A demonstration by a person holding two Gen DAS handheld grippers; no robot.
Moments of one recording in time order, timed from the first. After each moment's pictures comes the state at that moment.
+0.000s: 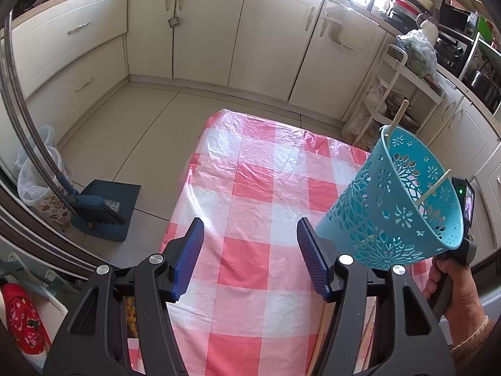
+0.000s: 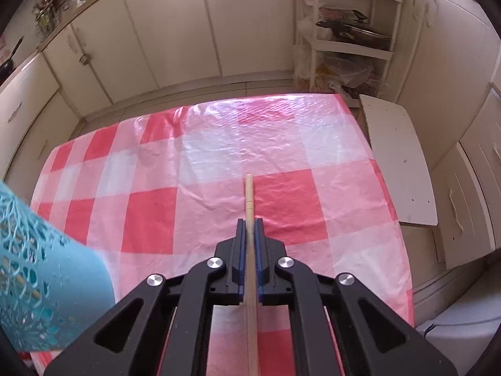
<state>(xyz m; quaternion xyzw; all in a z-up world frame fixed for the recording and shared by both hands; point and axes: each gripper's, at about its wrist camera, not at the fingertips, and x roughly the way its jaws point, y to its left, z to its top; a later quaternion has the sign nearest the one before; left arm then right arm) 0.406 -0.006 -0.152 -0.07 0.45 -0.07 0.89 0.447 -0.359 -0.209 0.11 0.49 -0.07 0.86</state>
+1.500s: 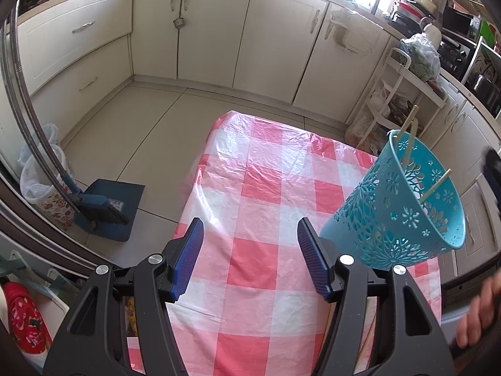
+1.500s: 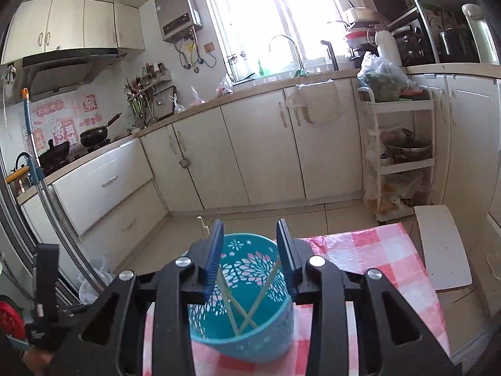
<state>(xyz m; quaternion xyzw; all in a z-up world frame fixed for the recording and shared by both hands) 0.405 0.005 -0.153 -0.07 0.45 -0.06 0.89 0.321 -0.261 -0.052 0.15 0.19 0.04 0.97</state>
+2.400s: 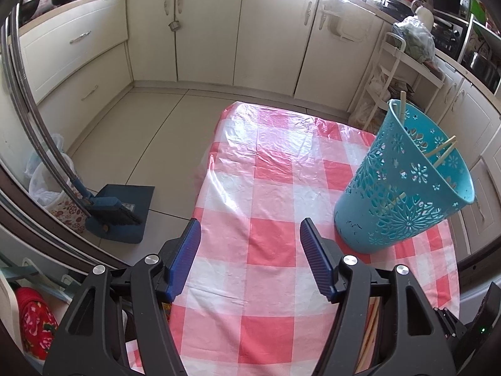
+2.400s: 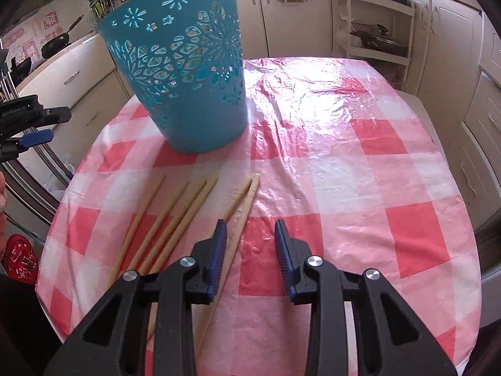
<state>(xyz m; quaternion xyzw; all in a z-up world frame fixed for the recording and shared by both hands) 0.382 0.010 -0.160 -0.02 0.45 -0.06 0.89 0.258 -0.236 -0.208 0.10 0.44 -0.01 0.89</state>
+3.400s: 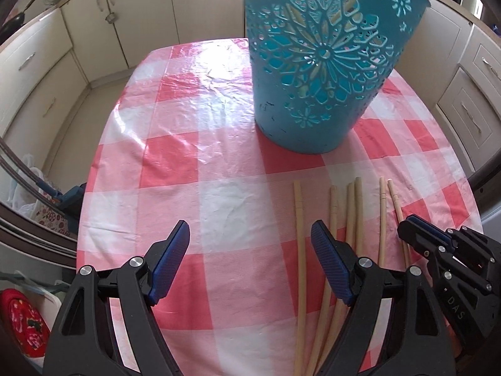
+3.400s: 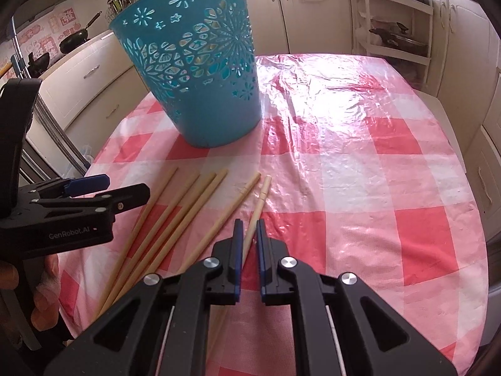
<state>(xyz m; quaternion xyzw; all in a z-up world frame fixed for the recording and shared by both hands) 0.329 -0.088 -0.231 0.08 0.50 -0.14 0.85 0.257 -0.244 -0.209 0.11 0.44 0.04 0.89</state>
